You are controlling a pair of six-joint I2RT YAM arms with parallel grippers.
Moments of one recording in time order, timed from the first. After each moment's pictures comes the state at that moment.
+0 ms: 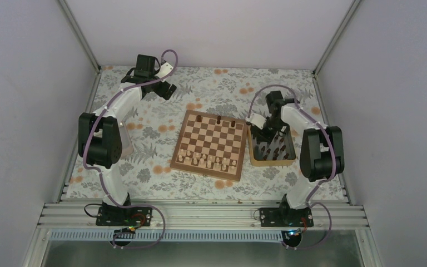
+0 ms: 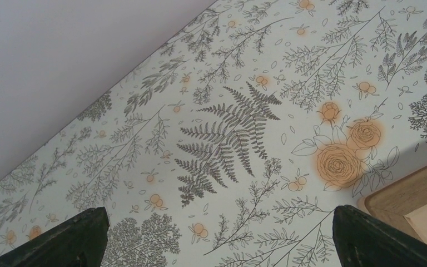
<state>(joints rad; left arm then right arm) -0.19 1.89 1.57 -0.43 0.16 0.46 0.16 1.74 1.17 -0.92 -0.22 -0.86</state>
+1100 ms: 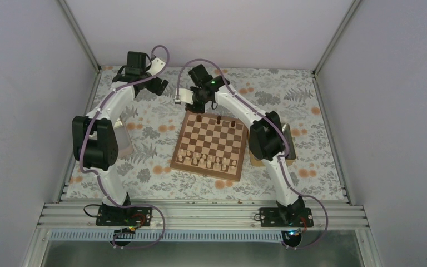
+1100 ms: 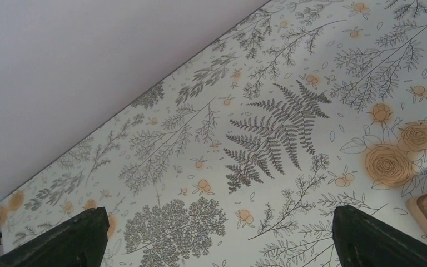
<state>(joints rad) -0.14 1.86 1.57 -0.42 0.11 0.46 0.66 2.32 2.19 -0.88 -0.26 -0.90</state>
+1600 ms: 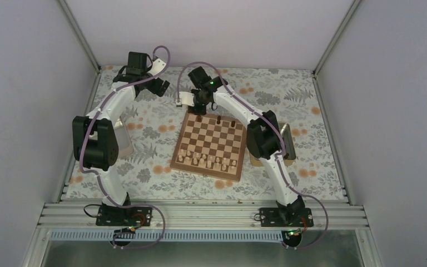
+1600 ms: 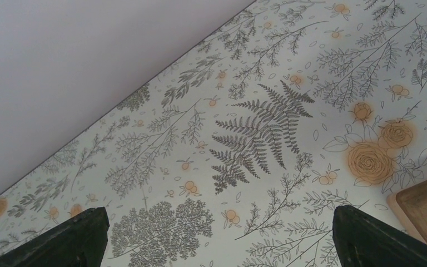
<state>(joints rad) -0.14 1.85 1.57 -0.44 0.14 0.46 0.66 2.39 2.23 -0.92 -0.23 -0.94</state>
